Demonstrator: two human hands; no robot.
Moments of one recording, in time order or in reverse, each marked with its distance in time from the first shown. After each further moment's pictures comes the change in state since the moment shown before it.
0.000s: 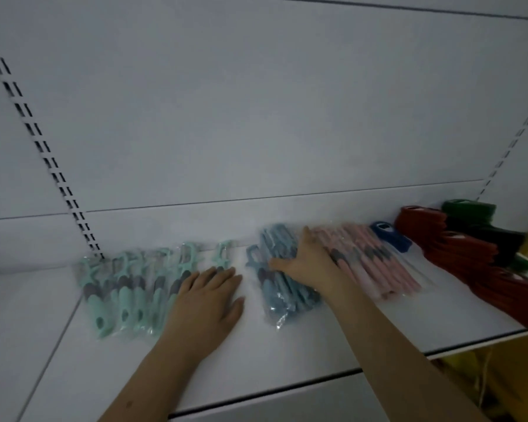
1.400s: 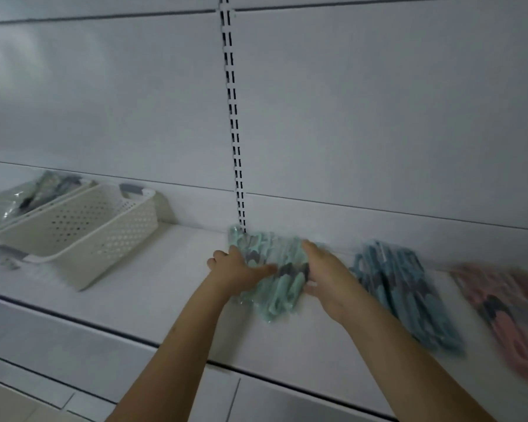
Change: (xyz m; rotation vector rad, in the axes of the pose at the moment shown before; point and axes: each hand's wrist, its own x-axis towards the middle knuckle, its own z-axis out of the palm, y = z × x) left_hand -0.033 -0.096 -0.086 -0.386 -0.224 -1.018; right_hand -0.030 -0.134 0.116 0.725 -0.414 0.075
